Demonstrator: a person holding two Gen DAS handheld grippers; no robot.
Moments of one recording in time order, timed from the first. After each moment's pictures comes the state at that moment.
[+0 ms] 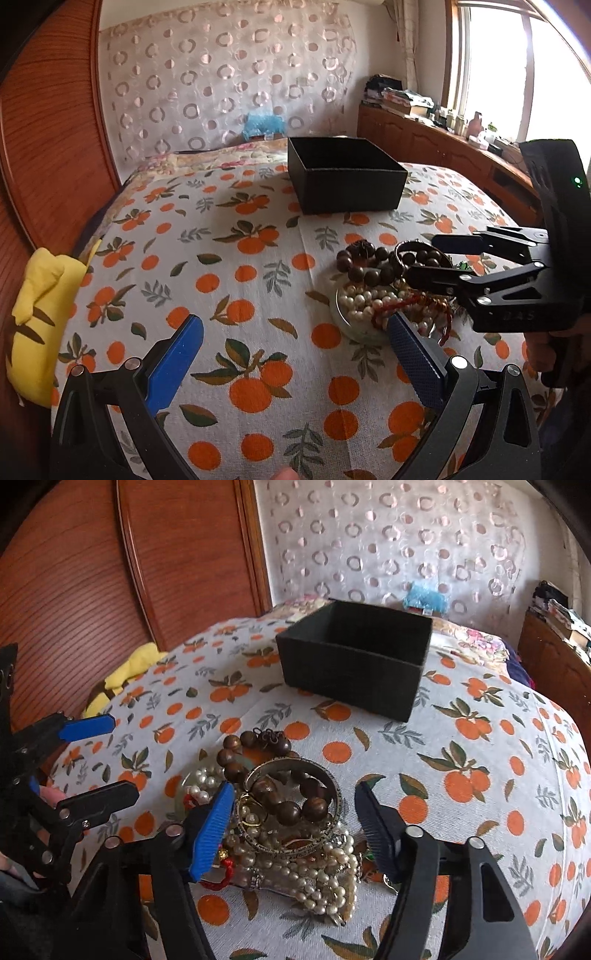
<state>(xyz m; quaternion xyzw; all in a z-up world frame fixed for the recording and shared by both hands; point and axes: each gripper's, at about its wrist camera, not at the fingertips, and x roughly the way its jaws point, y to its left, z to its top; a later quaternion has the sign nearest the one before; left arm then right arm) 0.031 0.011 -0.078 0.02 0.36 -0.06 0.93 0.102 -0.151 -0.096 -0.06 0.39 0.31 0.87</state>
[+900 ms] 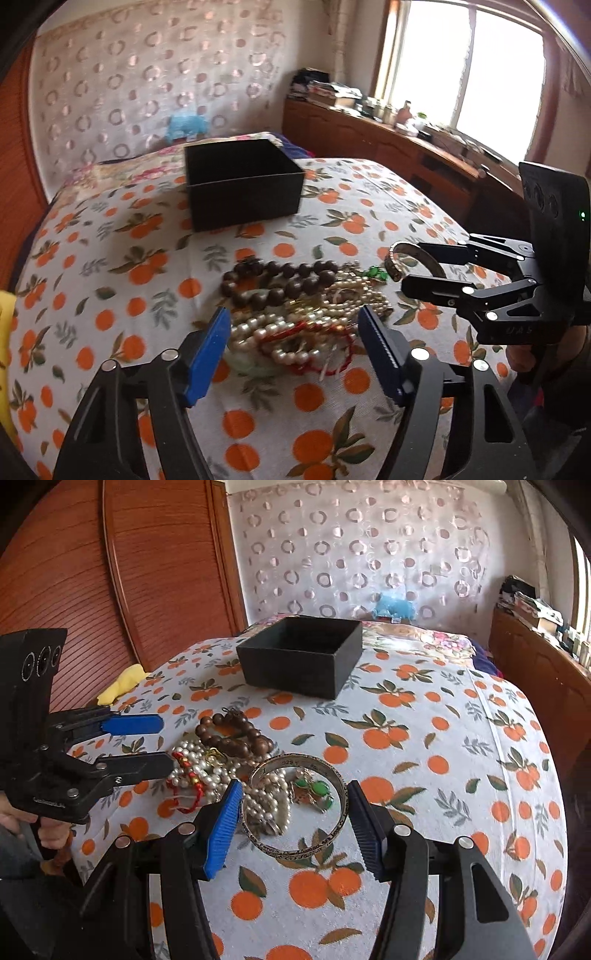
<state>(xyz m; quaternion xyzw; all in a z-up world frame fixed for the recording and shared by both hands) 0.048 -0.041 -0.071 0.02 0.37 -0.21 0.91 0.054 -0.227 -0.083 -0.02 0.36 0.26 0.90</state>
